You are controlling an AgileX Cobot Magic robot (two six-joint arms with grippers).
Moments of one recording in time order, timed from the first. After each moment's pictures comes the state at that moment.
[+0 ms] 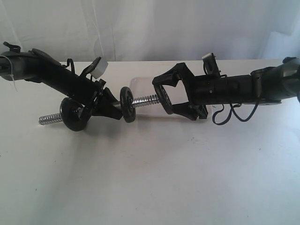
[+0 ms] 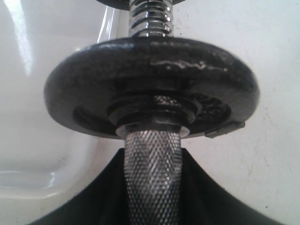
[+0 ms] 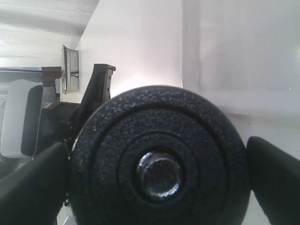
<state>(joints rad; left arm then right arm) -0.20 2.39 -1.84 -1.08 1.31 1.88 0.16 2.08 -1.20 1.71 0.89 -0.94</state>
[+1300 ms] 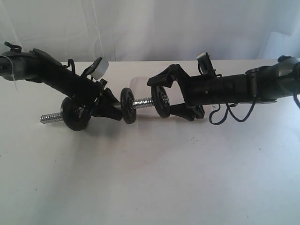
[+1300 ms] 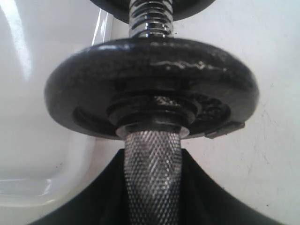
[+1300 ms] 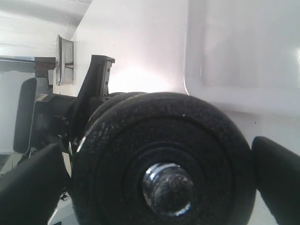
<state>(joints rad) -0.20 2.39 -1.84 -1.08 1.31 1.92 0.18 2.08 -1.21 1.69 0.87 -0.96</state>
